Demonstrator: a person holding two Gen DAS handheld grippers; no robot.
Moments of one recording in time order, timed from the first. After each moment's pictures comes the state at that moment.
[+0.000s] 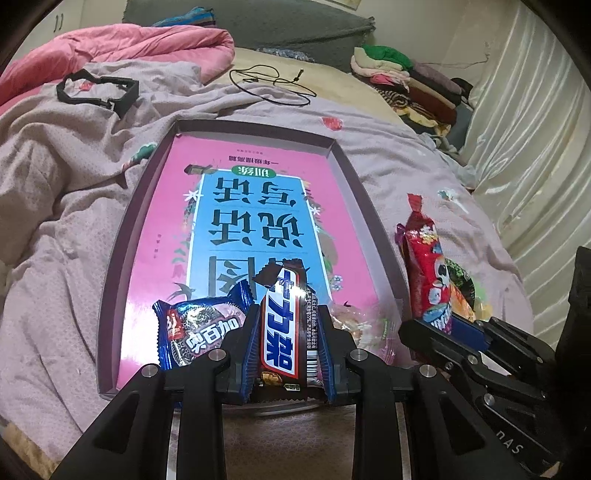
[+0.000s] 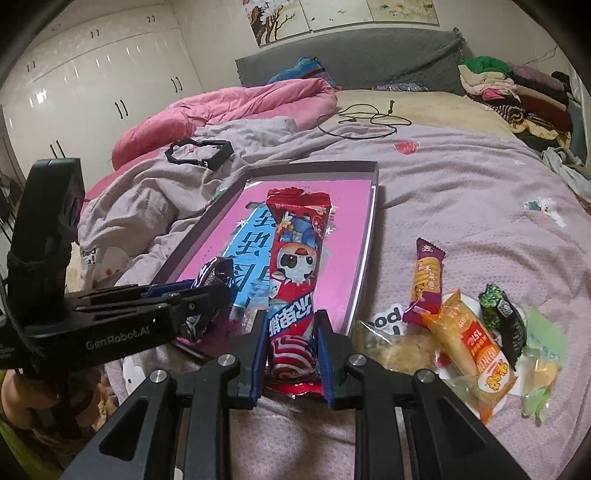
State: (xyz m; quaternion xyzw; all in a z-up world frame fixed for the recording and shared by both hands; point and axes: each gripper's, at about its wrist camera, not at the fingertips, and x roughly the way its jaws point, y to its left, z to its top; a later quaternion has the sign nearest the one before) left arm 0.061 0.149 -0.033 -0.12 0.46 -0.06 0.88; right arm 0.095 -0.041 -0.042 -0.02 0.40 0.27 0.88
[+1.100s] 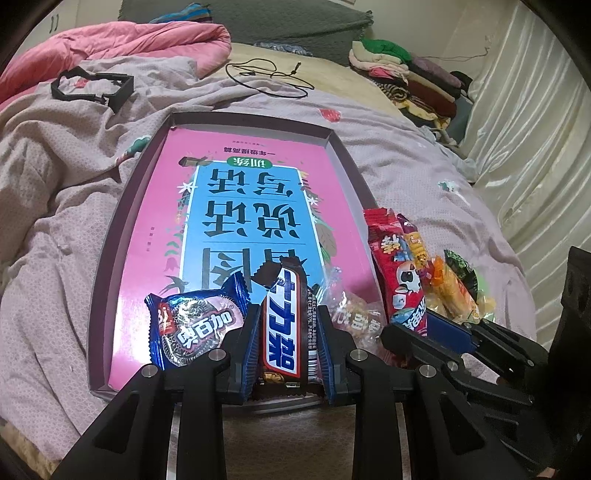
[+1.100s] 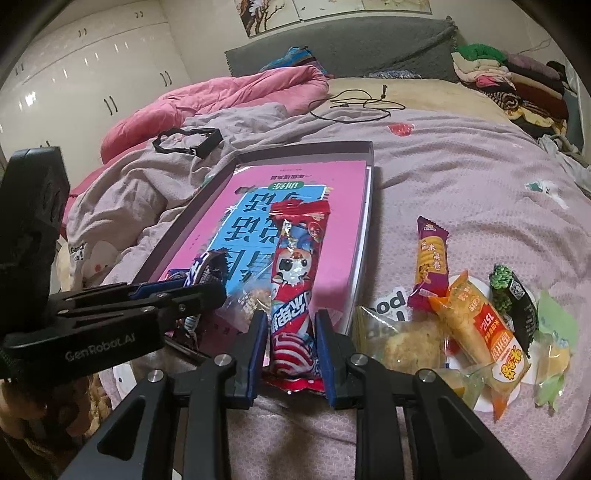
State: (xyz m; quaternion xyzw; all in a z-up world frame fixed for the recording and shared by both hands) left arm 0.063 0.145 -0.040 -0.11 0.47 -0.06 0.87; right arm 0.097 -0.037 -0.058 -0.02 0.41 0.26 0.87
